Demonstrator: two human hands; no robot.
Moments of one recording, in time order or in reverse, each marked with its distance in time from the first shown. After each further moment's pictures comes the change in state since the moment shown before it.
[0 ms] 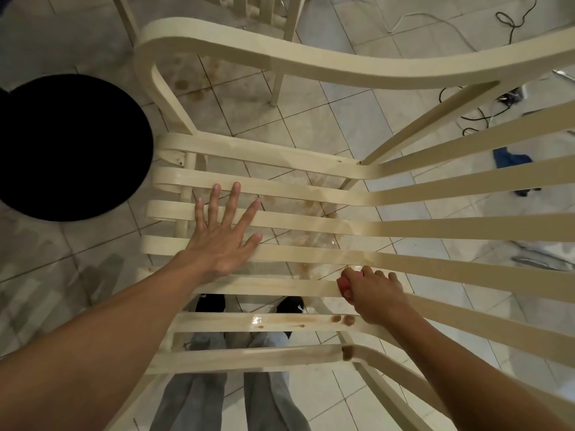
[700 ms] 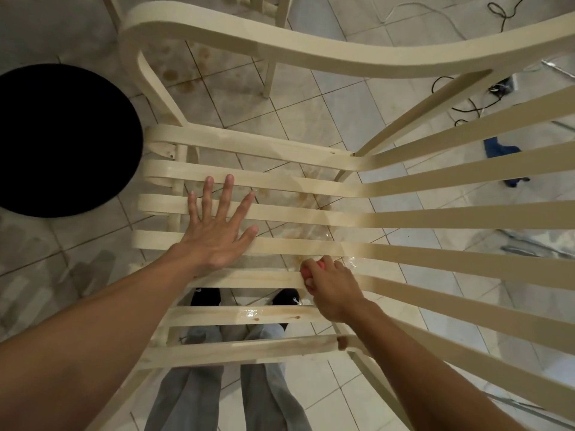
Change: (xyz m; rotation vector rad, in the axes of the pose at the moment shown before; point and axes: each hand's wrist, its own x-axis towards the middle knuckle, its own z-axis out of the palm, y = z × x) left_hand 0.002 0.003 -0.003 0.007 -0.025 -0.011; right_hand 0.004 -0.051 0.004 0.329 0.077 -0.192
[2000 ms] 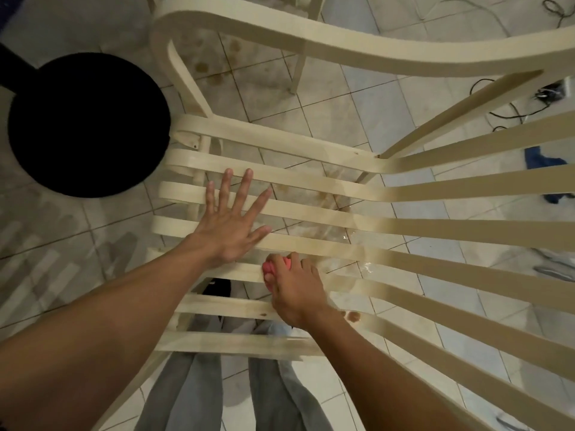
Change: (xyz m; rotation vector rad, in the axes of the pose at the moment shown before) left_hand 0.003 -0.002 0.008 0.099 0.070 -0.021; right_hand 0.015 -0.069 0.017 0.120 0.055 -0.130
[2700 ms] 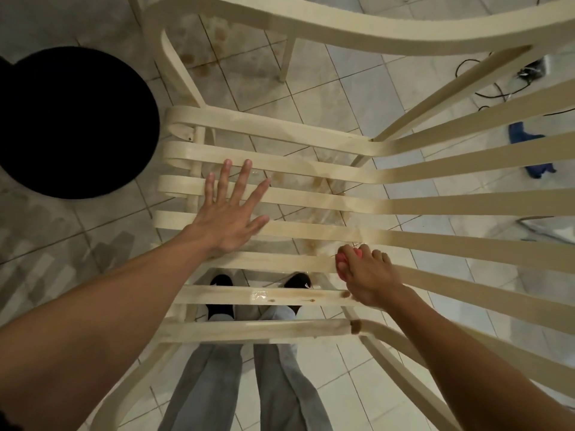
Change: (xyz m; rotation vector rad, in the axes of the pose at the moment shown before) left_hand -0.002 -0.015 0.003 -0.003 0.029 0.082; right_hand -0.031 0.096 -0.030 -0.251 -0.123 0.285
